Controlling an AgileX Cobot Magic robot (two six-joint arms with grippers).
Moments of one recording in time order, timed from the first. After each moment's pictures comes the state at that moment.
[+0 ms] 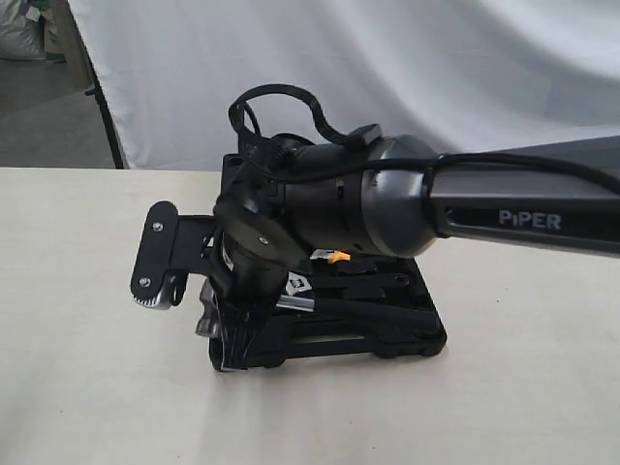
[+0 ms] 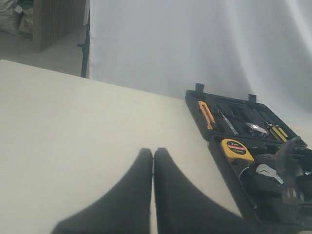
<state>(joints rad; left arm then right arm) 0.13 0.00 -0.01 0.02 0.10 -0.31 1.04 1.97 -1.47 -0.37 0.67 -0.41</state>
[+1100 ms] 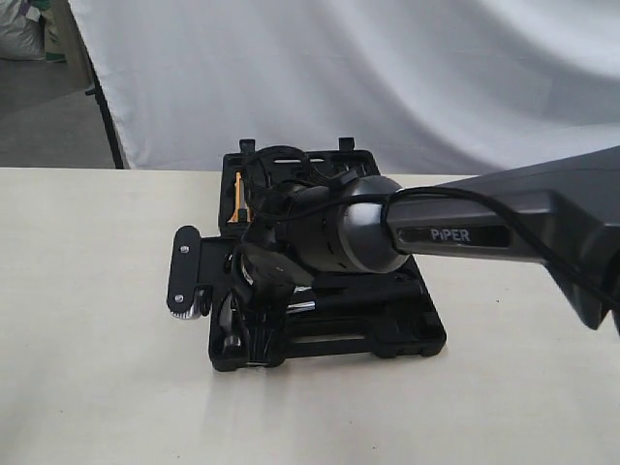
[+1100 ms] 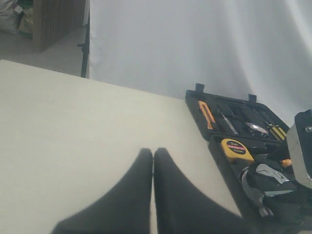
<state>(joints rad) 0.13 0.00 -0.01 0.02 0.10 -0.31 0.97 2.12 -1.47 -0.50 0.51 -0.41</state>
